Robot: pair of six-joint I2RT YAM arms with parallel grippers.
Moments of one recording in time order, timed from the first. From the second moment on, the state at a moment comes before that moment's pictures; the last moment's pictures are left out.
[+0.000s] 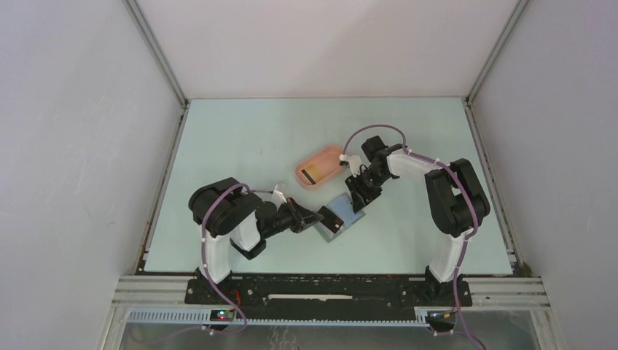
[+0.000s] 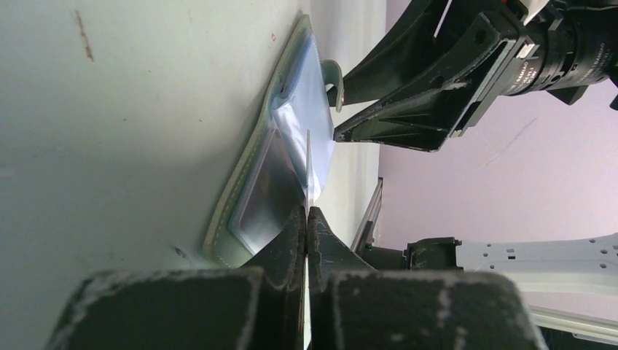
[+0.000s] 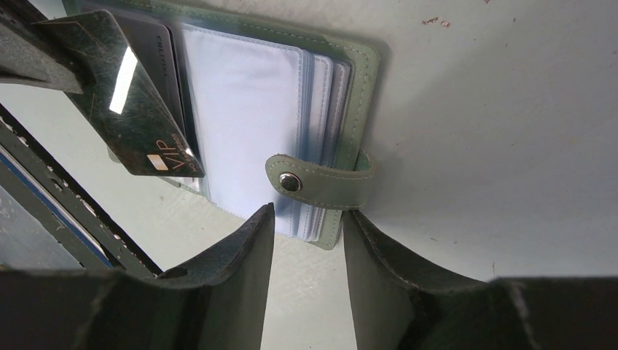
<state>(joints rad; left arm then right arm) -0.67 1.95 0.23 1.46 0.31 -1.30 0.42 1.87 1.19 -0.71 -0.51 -0.28</state>
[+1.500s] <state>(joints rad) -0.71 2.04 0.27 1.47 0.25 -1.43 0.43 1.87 1.19 -0.71 -0.51 -0.28</state>
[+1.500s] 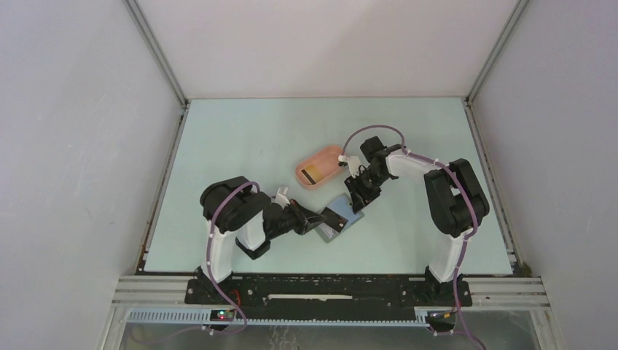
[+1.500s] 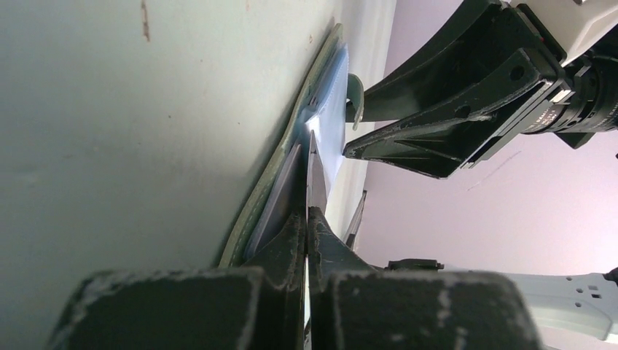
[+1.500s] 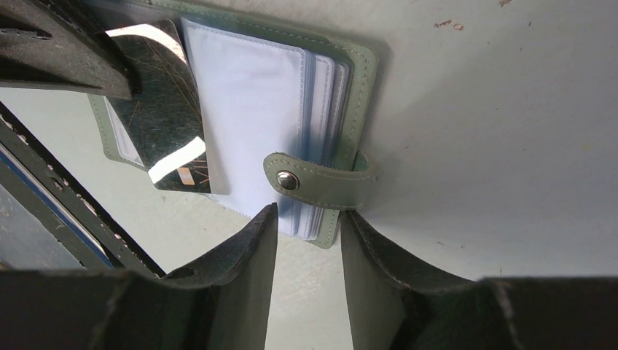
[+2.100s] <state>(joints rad) -0.71 2.07 0.31 1.47 0.25 -1.47 0.43 1.87 1.19 -0.71 -0.51 -0.28</state>
